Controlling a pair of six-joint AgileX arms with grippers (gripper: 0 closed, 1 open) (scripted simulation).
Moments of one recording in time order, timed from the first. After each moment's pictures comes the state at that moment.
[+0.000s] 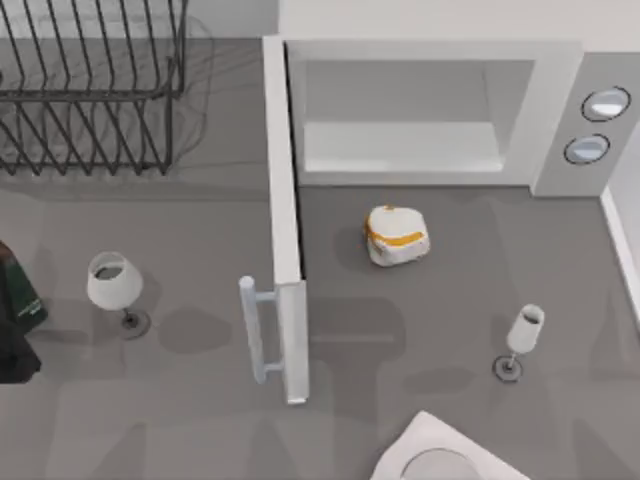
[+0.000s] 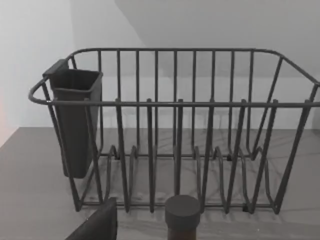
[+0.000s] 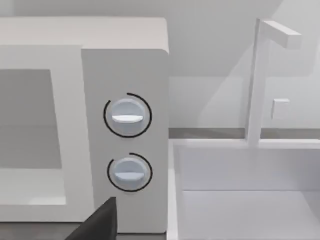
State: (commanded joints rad) left arm 0.00 0.00 0.00 0.00 0.00 0.00; right arm 0.00 0.00 0.00 0.00 0.00 0.00
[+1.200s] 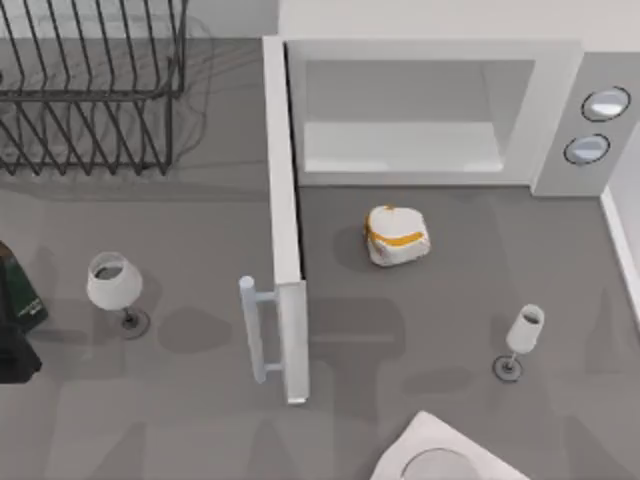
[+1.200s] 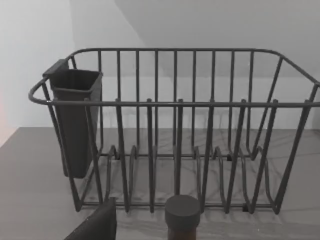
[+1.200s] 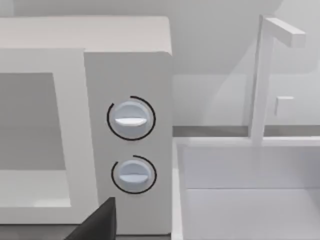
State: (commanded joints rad) left arm 0.00 0.00 0.00 0.00 0.00 0.00; right arm 0.03 0.09 0.04 0.04 0.03 0.01
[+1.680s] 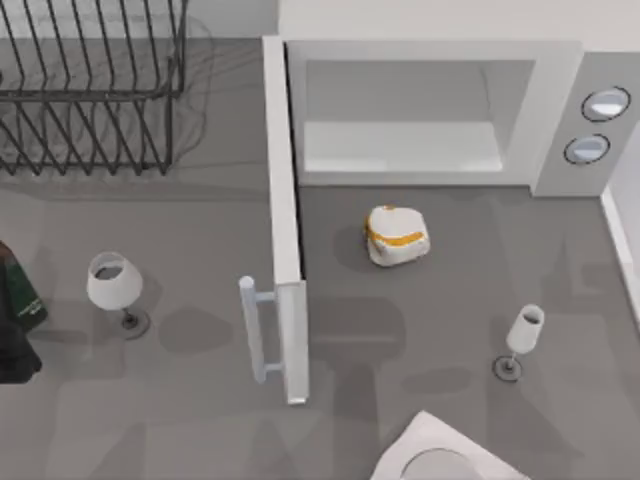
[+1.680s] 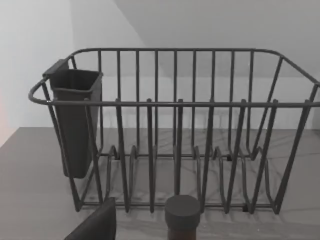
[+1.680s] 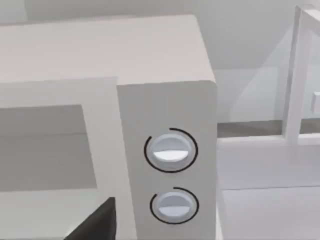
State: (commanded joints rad) left arm 0.00 0.00 0.00 0.00 0.00 0.00; right arm 0.22 0.64 0.25 0.28 0.21 0.10
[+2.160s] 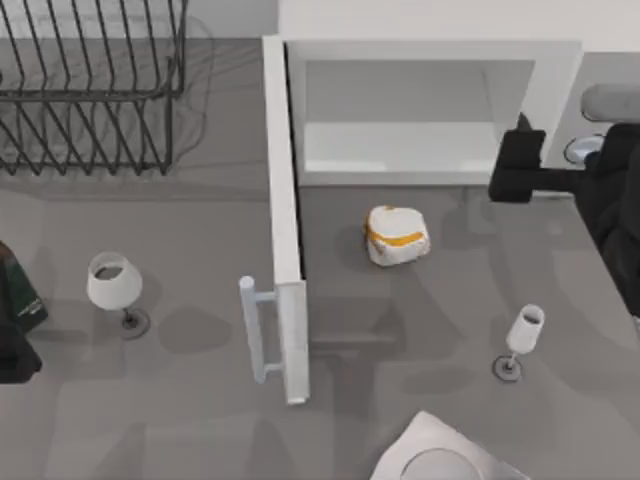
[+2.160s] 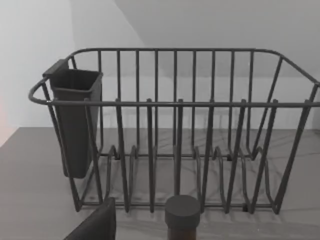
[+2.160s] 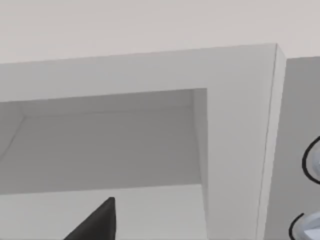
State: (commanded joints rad) left arm 0.00 0.00 0.00 0.00 0.00 0.00; right arm 0.49 1.41 0.55 0.61 0.47 0.22
